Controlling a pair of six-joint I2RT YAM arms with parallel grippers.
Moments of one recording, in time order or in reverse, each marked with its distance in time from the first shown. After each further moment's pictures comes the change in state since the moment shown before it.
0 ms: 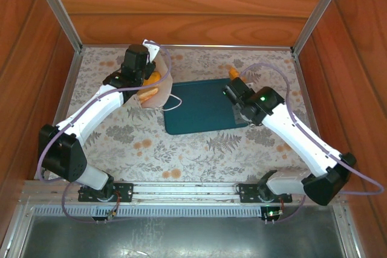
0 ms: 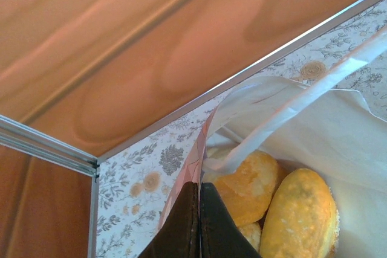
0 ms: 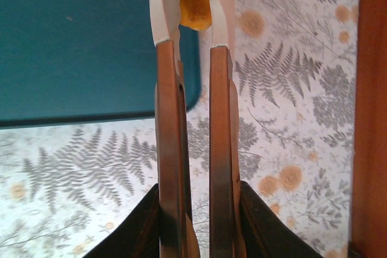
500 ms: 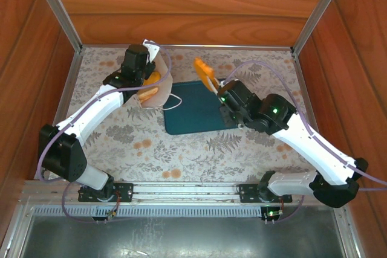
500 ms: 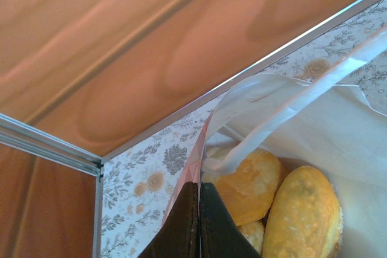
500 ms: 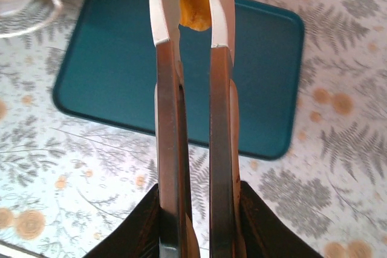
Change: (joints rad) left arm 0.000 0.000 0.000 0.001 -0.009 0.014; right arm 0.239 -0.090 0.157 0.052 -0.092 -0.050
